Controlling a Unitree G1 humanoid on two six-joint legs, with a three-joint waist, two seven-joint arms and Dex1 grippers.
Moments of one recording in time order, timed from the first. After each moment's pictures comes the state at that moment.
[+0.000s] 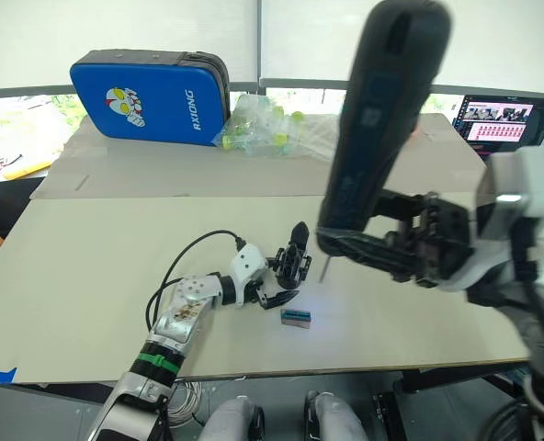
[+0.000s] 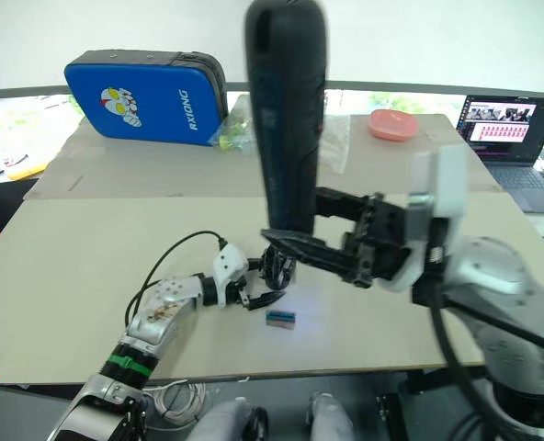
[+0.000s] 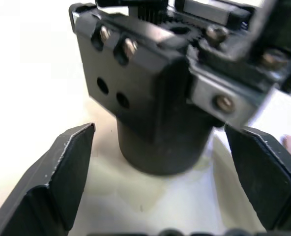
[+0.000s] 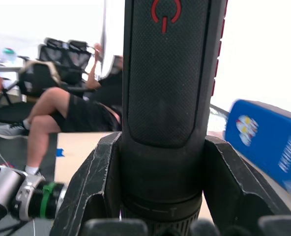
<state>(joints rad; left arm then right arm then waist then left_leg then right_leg) -0.39 0.34 -0.22 0.19 -0.16 0.18 -0.91 -0.36 -0.85 -0.34 -0.75 1.23 0.64 0.61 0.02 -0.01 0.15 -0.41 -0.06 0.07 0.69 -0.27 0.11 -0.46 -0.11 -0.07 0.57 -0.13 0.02</state>
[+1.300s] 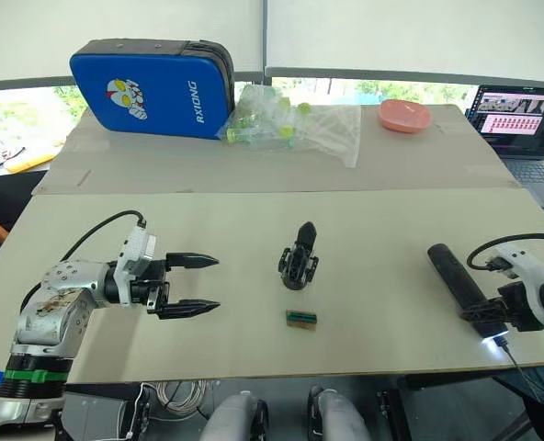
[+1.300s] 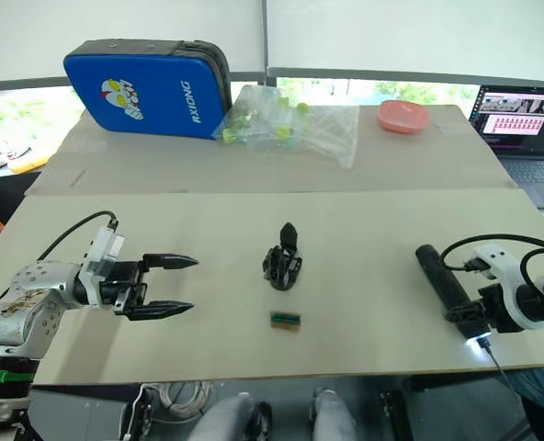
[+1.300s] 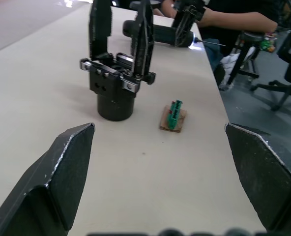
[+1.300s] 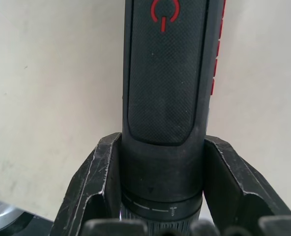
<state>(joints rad) -0.27 0.75 0.11 -0.03 -0.59 0.32 -1.41 -0.37 -1.28 0.15 0.22 0.45 1.03 1.01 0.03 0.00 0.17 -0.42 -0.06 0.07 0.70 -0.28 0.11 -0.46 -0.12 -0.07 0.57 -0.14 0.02</state>
